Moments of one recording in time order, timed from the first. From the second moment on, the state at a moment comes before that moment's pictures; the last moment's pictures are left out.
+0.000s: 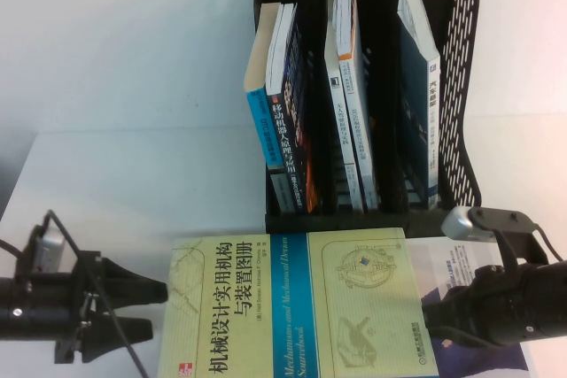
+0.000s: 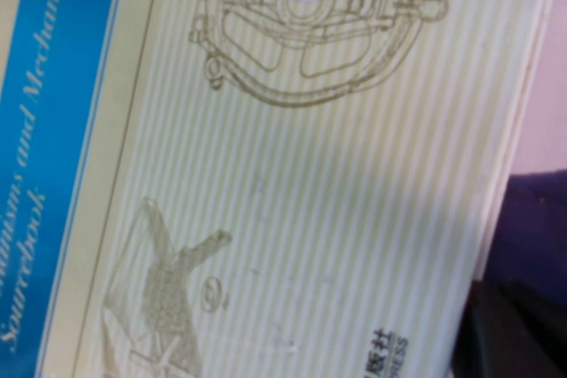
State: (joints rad) right arm 0.37 1.60 -0.63 1.21 0.42 -0.88; left arm 0.26 1.86 -0.70 -1.30 1.18 0.90
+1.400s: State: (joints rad) right arm 0.37 1.63 -0.64 1.23 0.45 -0.89; left arm 0.09 1.95 -0.72 -1.37 1.17 1.03
